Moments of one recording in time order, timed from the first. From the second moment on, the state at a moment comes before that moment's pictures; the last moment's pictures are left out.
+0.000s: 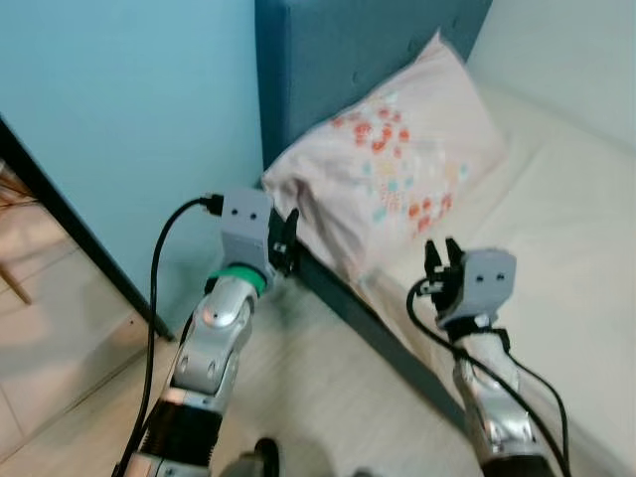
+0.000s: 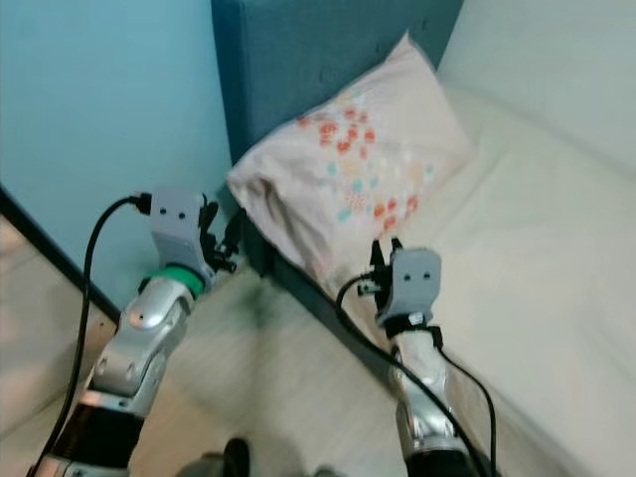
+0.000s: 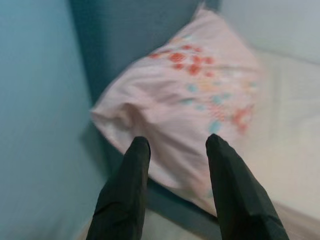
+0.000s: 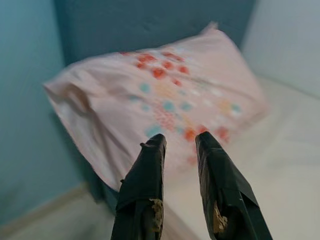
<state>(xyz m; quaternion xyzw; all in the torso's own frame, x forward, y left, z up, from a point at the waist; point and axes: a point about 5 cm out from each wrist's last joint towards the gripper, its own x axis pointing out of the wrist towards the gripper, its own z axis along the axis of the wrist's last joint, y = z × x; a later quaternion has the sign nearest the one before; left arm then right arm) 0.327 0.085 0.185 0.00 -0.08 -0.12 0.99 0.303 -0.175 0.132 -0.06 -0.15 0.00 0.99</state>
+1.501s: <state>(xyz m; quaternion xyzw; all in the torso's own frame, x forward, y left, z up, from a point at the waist) 0.325 0.117 0.117 0.06 0.05 -0.13 0.99 0.300 -0.178 0.113 -0.05 -0.10 0.00 0.99</state>
